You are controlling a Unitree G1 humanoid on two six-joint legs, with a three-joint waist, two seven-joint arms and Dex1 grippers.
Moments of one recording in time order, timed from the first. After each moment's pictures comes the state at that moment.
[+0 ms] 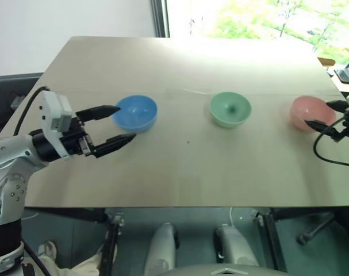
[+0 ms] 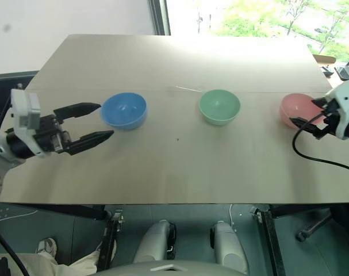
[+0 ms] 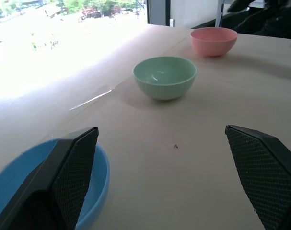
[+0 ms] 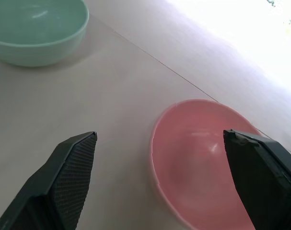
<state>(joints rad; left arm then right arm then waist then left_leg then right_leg) -0.15 0.89 0.42 -0.34 -0.72 0.49 -1.06 -0.47 -0.95 -0.18 0.28 0.24 0.34 0.91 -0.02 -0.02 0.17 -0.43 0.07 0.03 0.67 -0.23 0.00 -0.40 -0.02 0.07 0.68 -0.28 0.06</state>
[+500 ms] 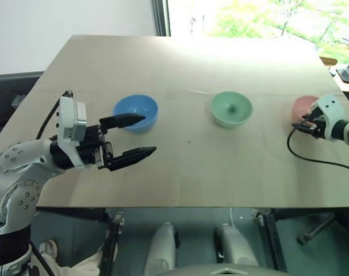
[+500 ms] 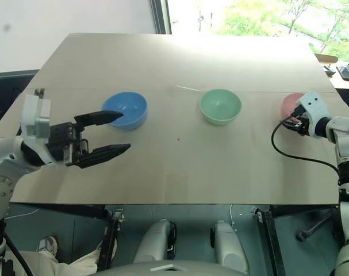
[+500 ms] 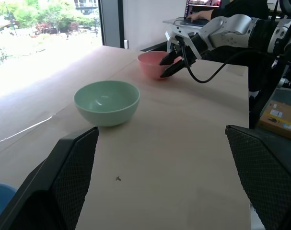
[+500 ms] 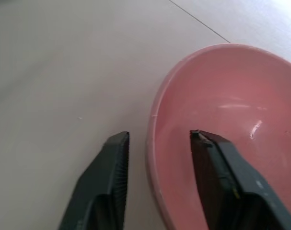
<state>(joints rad) -0.14 0.87 0.40 -0.46 -0.90 0.57 -1.06 -0.69 -0.84 -0.01 0.65 0.05 0.26 0.86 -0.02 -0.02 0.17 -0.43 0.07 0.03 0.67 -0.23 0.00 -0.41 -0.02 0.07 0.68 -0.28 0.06</state>
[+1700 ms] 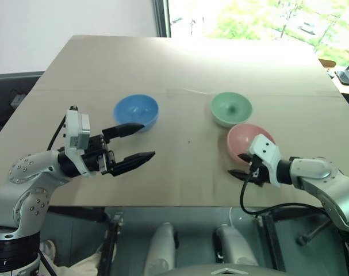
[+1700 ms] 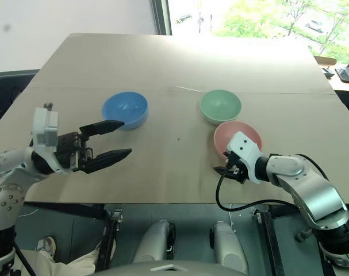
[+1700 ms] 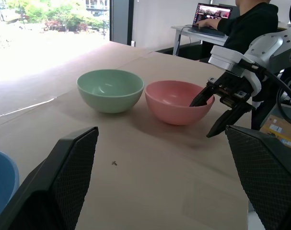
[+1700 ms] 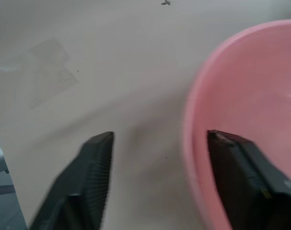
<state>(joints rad) -0.06 0.79 0.37 -0.41 -0.82 0.51 -1.06 -0.27 -0.73 0.13 -0.61 0.39 1.00 0.73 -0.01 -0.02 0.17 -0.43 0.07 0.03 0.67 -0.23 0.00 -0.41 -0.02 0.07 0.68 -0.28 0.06</state>
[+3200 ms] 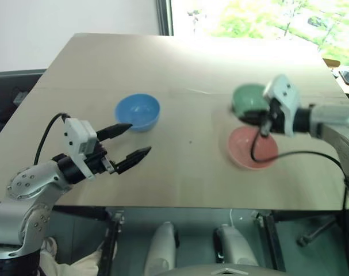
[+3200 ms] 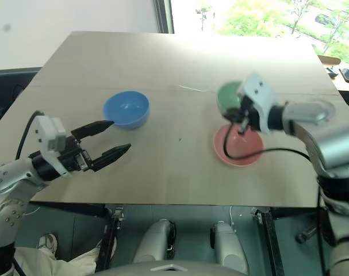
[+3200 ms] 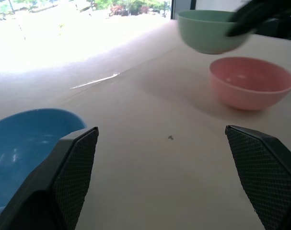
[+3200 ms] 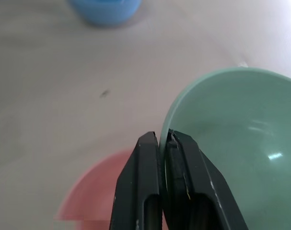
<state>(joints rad) -0.03 0.75 0.33 -0.45 -0.64 0.44 -0.82 -0.52 -0.81 -0.04 -0.62 0.50 1.17 0.88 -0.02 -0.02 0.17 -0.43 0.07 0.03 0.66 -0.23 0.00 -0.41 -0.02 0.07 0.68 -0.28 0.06</state>
